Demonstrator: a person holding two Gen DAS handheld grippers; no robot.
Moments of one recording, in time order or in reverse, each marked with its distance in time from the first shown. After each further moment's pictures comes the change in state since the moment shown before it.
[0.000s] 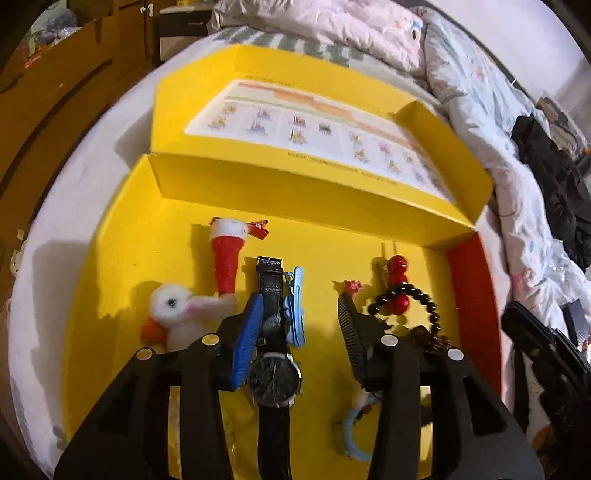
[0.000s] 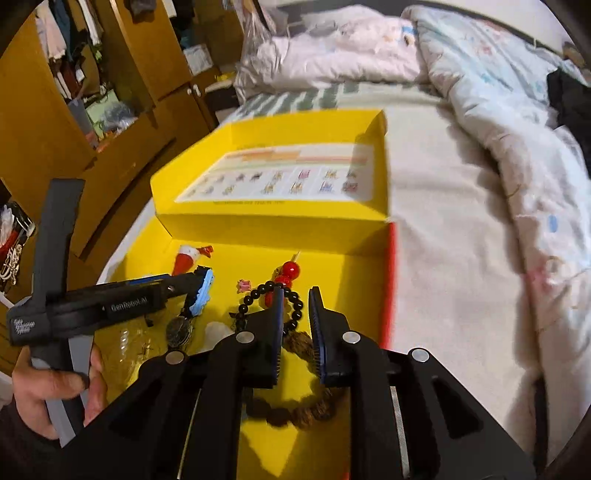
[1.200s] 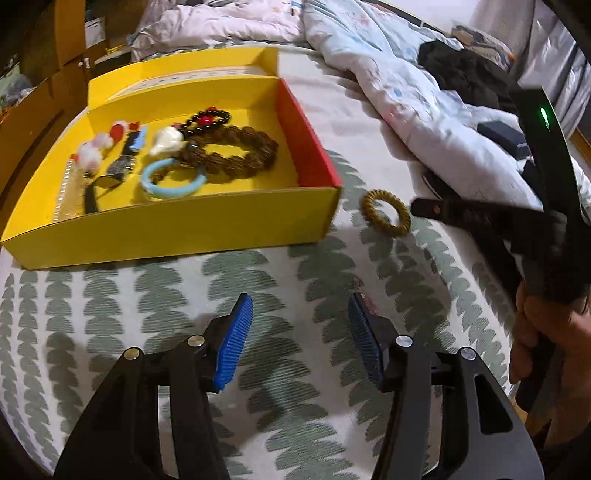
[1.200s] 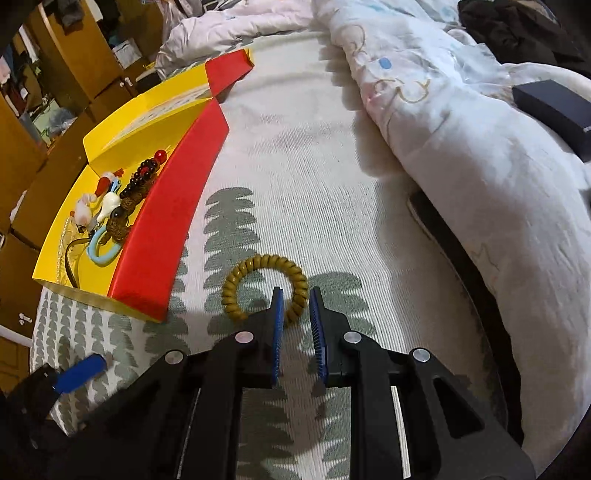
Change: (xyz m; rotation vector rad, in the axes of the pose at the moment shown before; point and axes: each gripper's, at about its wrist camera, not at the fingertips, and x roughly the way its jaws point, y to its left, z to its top) left arm -0.037 -0.156 -0.217 0.281 -0.040 -0.049; right arm -0.062 -0.118 -0.139 0.179 0.144 -0.158
